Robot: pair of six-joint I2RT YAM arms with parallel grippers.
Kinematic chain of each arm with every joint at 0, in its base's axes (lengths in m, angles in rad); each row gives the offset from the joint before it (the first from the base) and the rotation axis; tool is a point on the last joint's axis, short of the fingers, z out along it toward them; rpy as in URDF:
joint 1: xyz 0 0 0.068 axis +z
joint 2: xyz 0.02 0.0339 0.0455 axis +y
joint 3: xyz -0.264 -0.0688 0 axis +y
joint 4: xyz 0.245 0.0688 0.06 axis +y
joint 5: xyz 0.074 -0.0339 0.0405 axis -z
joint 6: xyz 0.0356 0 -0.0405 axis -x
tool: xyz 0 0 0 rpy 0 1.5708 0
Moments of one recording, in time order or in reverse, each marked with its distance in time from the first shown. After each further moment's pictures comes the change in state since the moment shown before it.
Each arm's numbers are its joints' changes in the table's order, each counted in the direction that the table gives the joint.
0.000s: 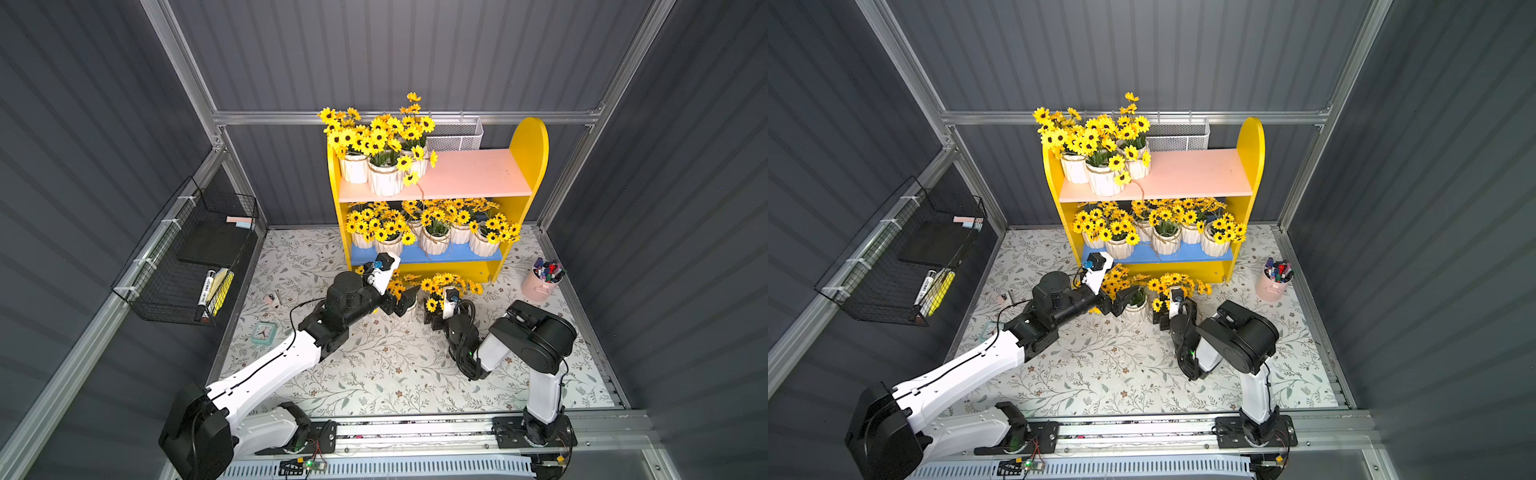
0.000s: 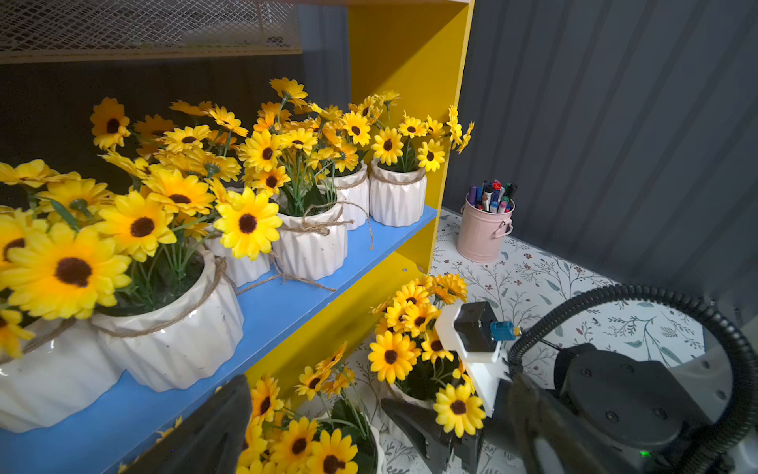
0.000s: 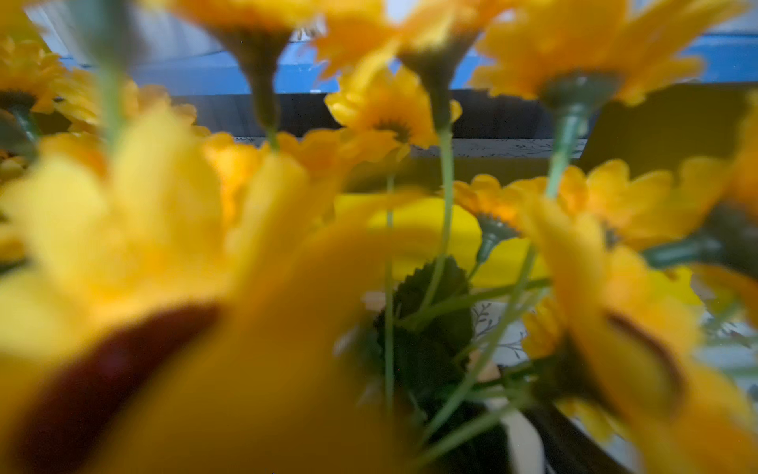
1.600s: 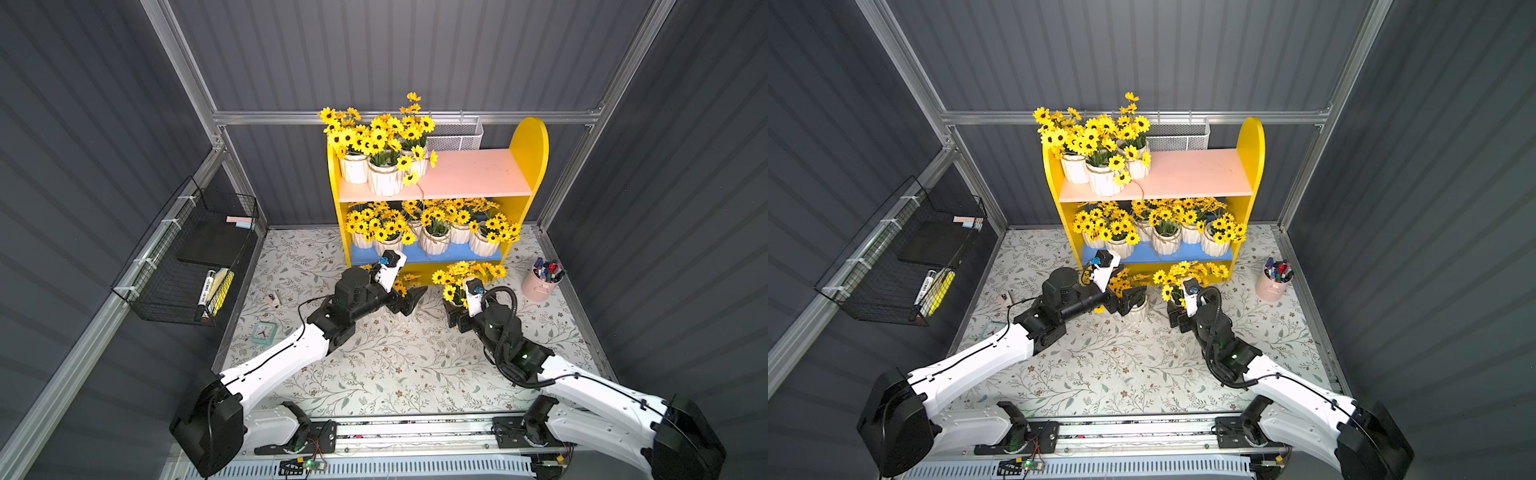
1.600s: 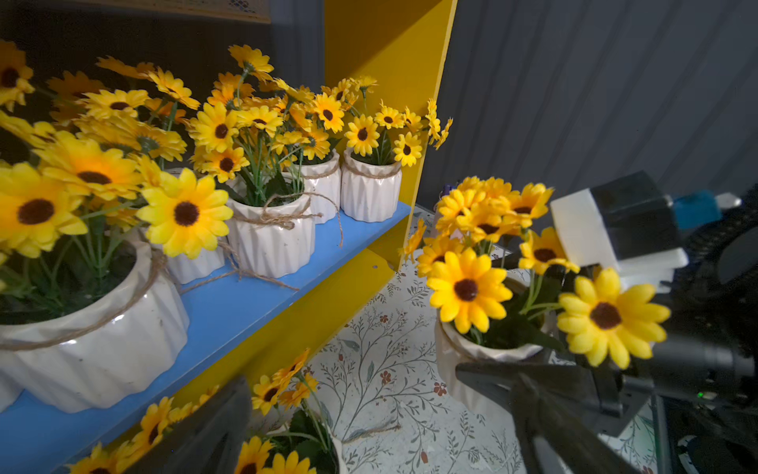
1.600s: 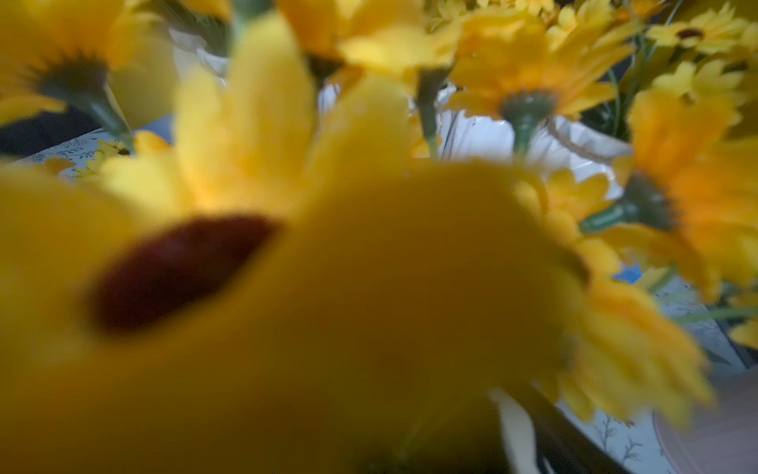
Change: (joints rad) left arm 0.000 0.074 -0.031 -0.025 0.064 0.078; right arm -0.021 -0.941 0.003 1.032 -0.120 0.128
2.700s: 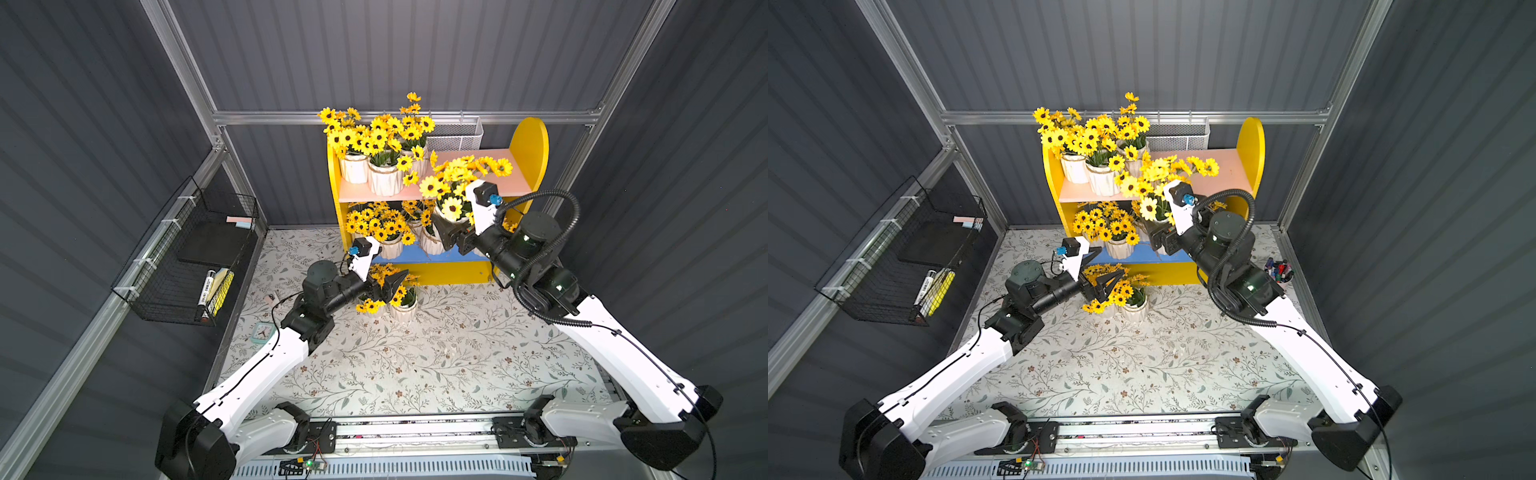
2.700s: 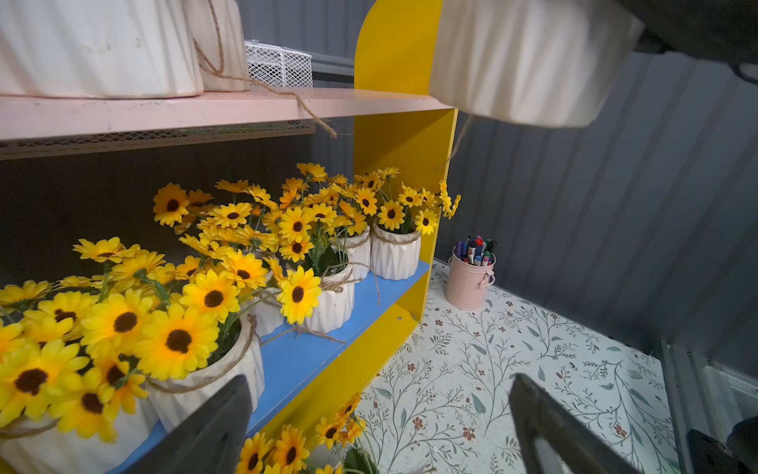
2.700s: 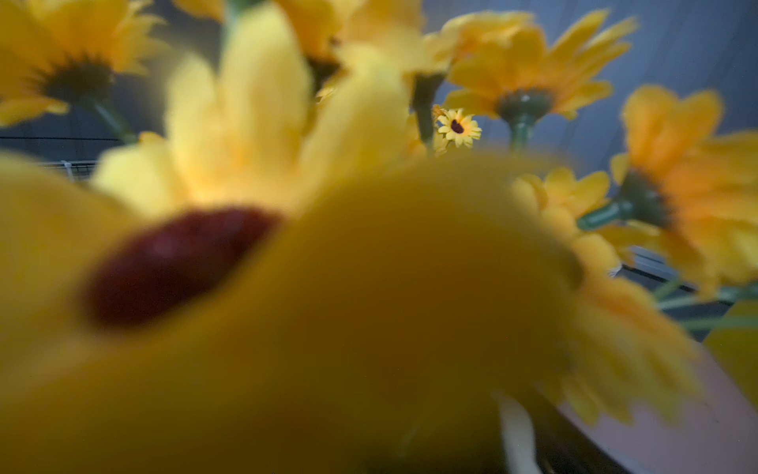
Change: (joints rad) left arm 0.161 -0.123 -0.007 -0.027 0.155 -0.021; right arm -0.049 0.158 -0.927 0.414 -0.313 0.219
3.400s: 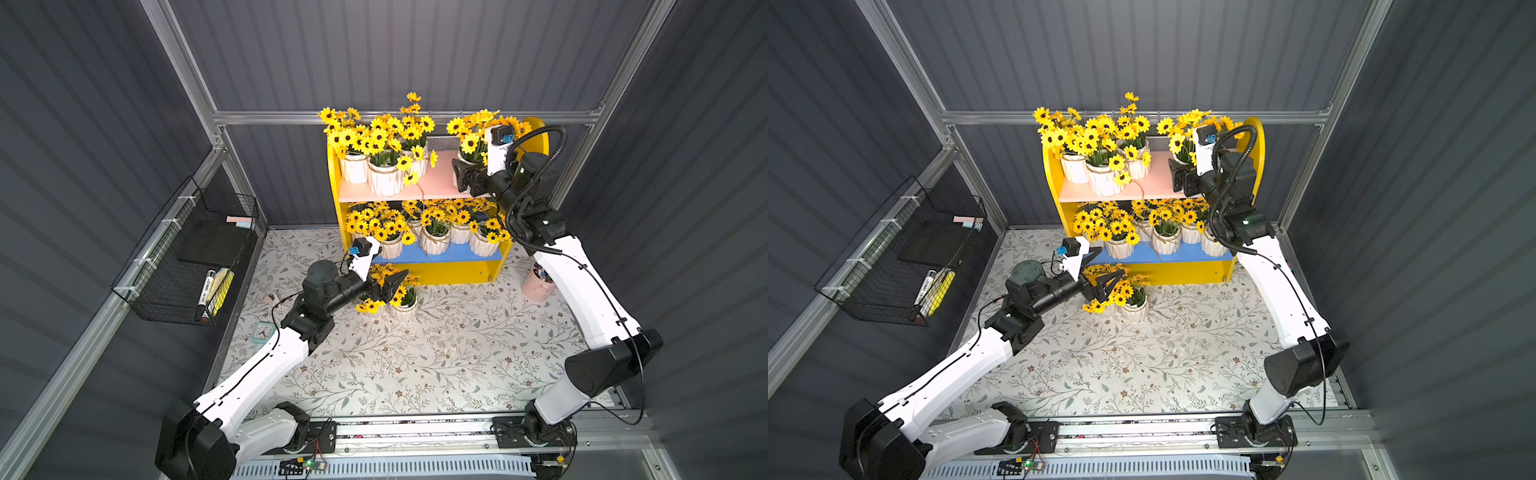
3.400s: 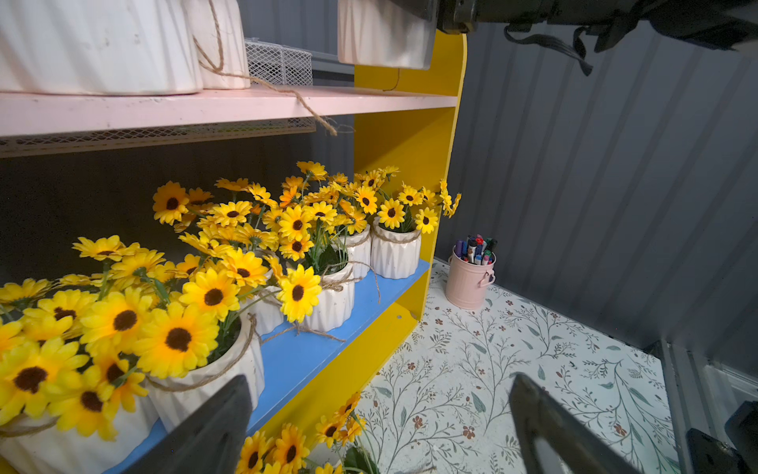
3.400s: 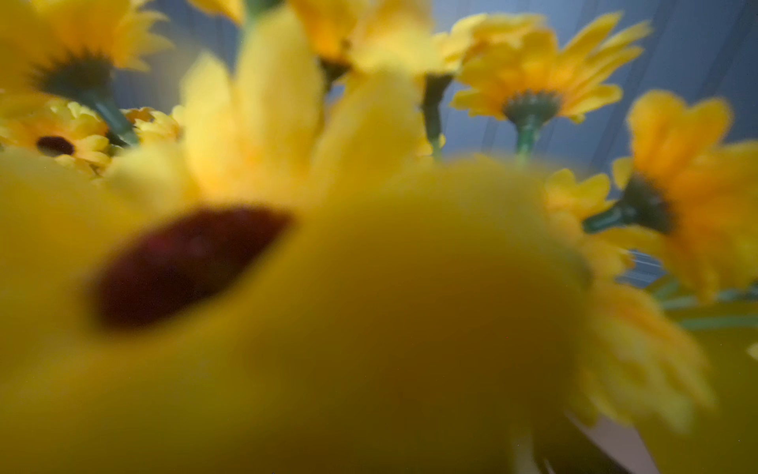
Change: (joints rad) left arm 0.000 0.000 0.000 0.003 0.000 -0.001; right arm -0.319 0.435 -0.516 0.083 -0.109 -0.081
